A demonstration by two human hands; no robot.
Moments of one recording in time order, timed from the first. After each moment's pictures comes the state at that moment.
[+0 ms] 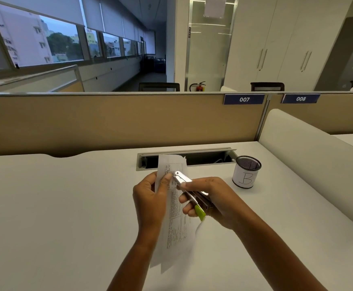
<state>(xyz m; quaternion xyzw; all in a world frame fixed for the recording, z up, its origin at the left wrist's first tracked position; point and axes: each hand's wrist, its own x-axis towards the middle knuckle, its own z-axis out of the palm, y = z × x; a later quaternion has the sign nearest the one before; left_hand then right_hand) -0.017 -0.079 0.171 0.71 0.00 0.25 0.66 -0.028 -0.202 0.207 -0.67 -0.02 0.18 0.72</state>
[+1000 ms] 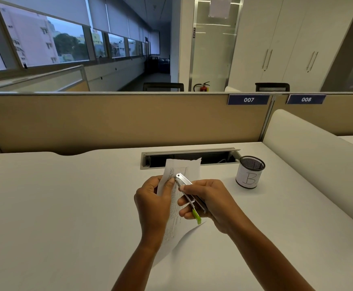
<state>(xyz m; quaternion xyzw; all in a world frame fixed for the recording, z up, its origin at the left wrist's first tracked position) -0.020 -0.076 0.156 0.74 0.02 0.30 0.60 -0.036 -0.186 0.200 -0.71 -0.02 0.11 0.70</state>
